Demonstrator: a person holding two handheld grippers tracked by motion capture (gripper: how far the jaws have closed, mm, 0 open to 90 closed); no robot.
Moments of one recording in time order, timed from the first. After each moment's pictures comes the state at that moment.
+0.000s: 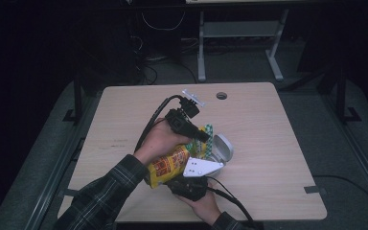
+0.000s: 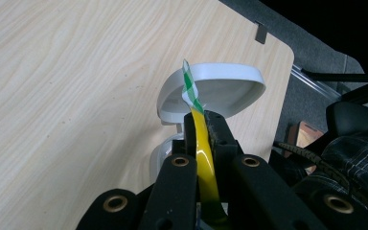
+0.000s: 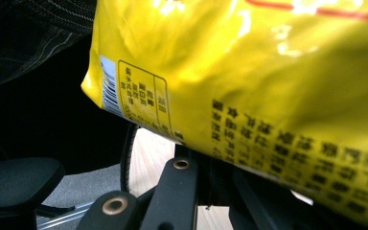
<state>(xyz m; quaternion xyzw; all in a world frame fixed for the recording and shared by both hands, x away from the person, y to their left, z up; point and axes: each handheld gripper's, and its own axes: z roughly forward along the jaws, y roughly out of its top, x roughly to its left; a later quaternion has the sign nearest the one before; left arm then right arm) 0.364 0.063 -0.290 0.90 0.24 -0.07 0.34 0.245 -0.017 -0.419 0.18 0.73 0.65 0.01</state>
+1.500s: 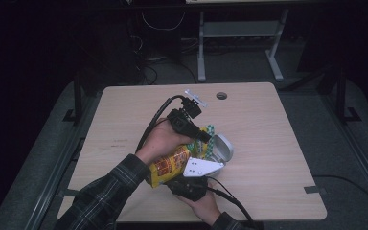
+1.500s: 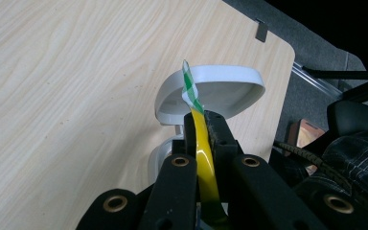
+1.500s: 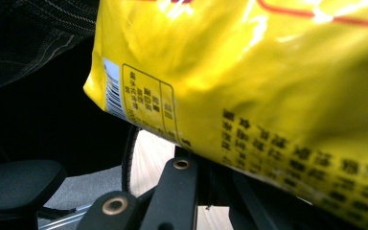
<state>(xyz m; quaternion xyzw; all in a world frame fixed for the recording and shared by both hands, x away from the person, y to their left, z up) 0.364 0.058 -0.290 0.91 0.24 -0.08 0.34 0.245 -0.016 -0.418 0.19 0.73 0.66 0.01</state>
